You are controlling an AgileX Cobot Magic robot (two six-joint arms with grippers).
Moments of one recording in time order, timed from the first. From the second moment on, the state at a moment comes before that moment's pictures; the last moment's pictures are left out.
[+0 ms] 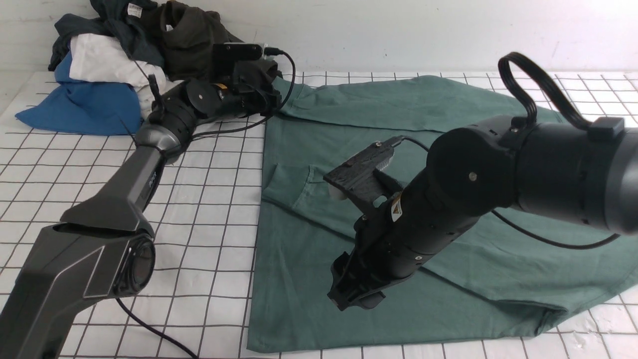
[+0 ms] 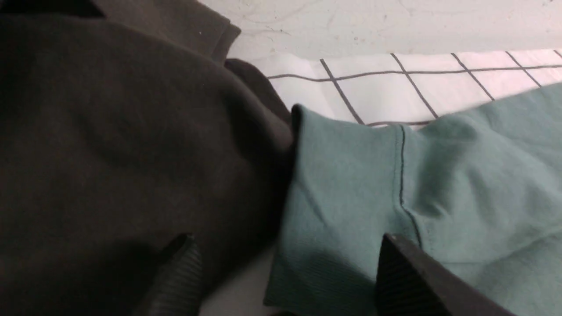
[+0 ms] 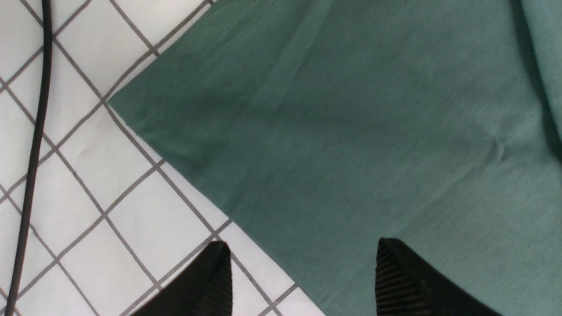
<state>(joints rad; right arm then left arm) 0.72 1.72 -1.23 0.25 0.85 -0.26 -0.13 2.95 -2.81 -0.69 0.44 0.47</state>
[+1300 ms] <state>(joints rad) 0.72 1.64 -1.23 -0.12 0.92 -0.02 -0.11 2.89 -2.83 -0.46 0.75 0.44</state>
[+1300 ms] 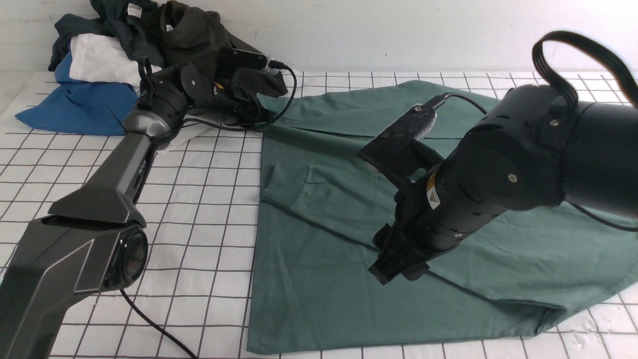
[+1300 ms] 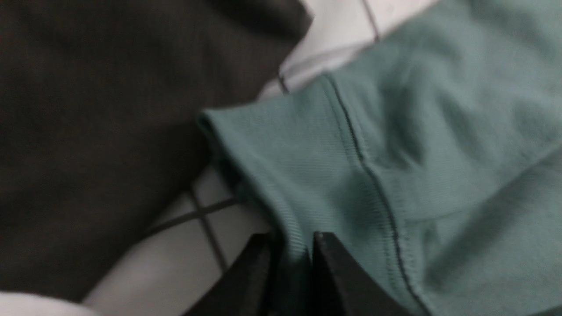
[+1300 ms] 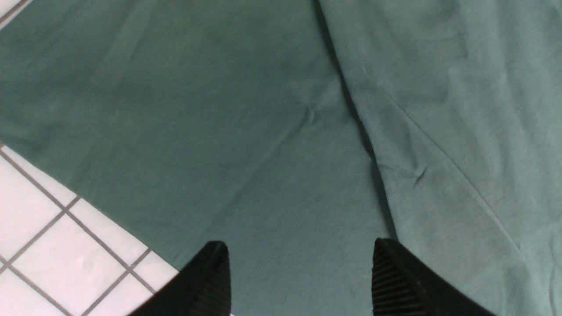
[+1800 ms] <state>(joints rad) 0.72 1.64 -1.23 -0.12 0.87 -0.03 -0.10 2.84 -2.83 -0.62 0.57 0.43</state>
